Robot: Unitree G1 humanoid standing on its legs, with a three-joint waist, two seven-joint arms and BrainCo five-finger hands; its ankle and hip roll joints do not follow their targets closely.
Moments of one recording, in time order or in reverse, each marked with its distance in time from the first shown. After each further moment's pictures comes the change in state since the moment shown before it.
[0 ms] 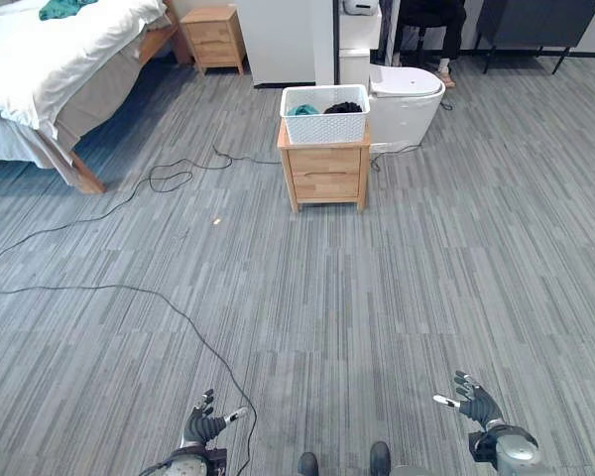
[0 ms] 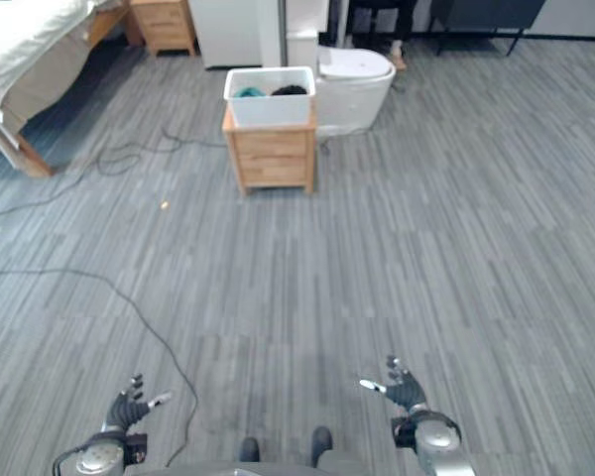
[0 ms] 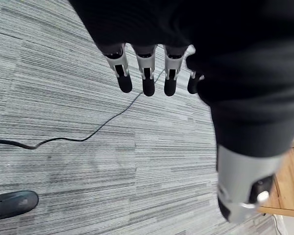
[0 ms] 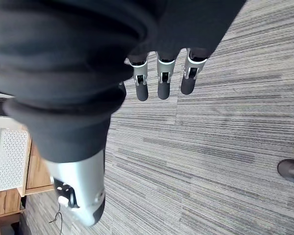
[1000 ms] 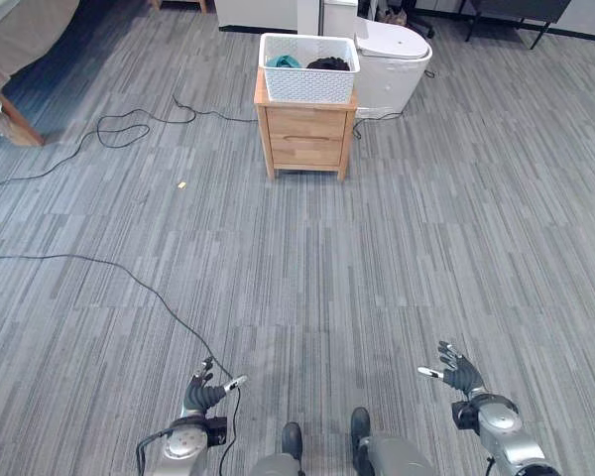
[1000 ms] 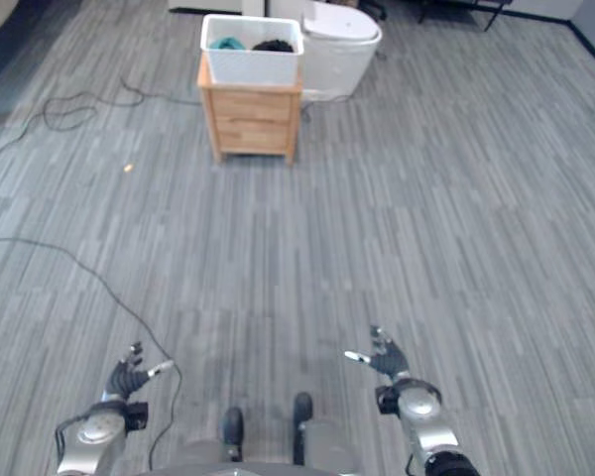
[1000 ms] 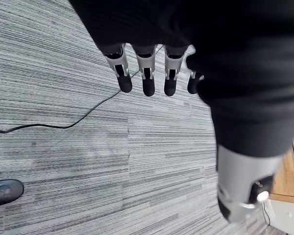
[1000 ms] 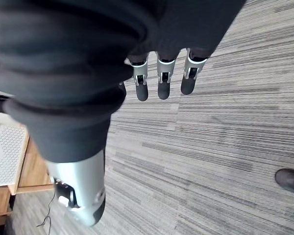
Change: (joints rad) left arm -0.089 0.030 0.009 -0.060 -0.012 0.002 0.022; right arm -0.132 0.020 0.060 -0.060 -0.001 0.018 -0.019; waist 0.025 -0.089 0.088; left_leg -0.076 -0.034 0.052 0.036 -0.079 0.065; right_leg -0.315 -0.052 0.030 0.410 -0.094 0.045
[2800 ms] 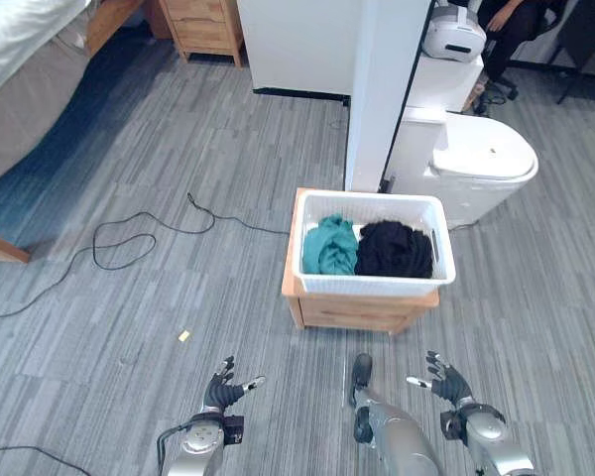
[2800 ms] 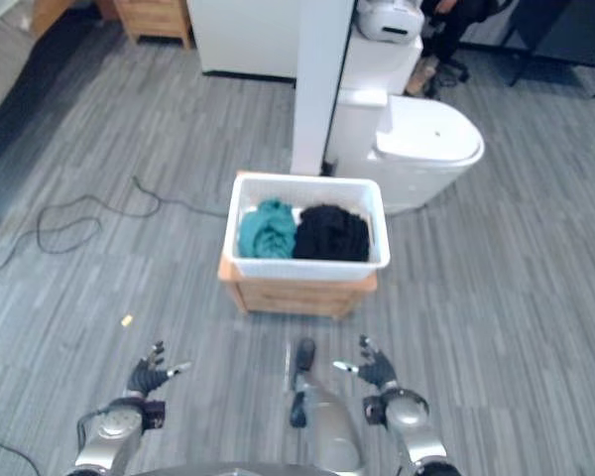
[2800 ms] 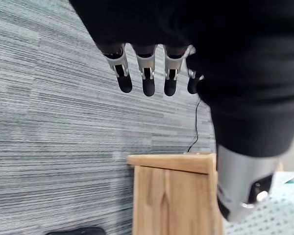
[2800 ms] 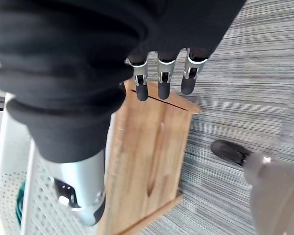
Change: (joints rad) left arm -0.015 -0.048 -0.065 0.039 0.012 0.018 -0.024; right arm 0.066 0.032 -0.006 0.013 0.004 0.017 -0.020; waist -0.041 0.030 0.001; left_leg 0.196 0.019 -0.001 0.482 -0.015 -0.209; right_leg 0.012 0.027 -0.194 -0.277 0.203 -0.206
